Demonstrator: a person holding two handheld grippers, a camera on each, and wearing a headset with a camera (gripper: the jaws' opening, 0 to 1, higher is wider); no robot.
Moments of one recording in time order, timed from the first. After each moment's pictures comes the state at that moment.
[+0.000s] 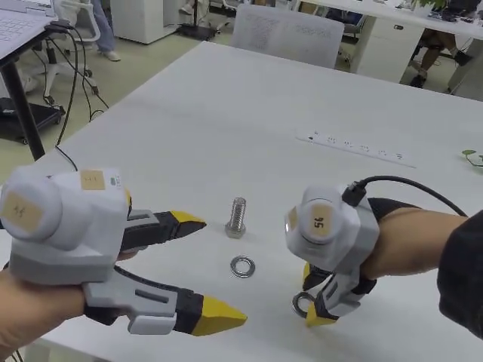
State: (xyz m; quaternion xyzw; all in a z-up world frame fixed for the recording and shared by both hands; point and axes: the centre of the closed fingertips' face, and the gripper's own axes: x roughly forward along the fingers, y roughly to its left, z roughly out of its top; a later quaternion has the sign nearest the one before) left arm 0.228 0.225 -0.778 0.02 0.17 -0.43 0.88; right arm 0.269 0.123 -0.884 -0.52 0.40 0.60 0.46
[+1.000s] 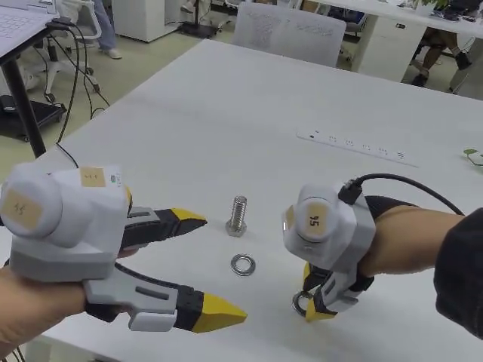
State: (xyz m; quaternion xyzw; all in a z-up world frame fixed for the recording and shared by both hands) left arm 0.227 0.224 -0.777 0.02 0.17 -0.43 0.88; right arm 0.268 0.123 -0.883 -0.53 0.40 0.59 0.46
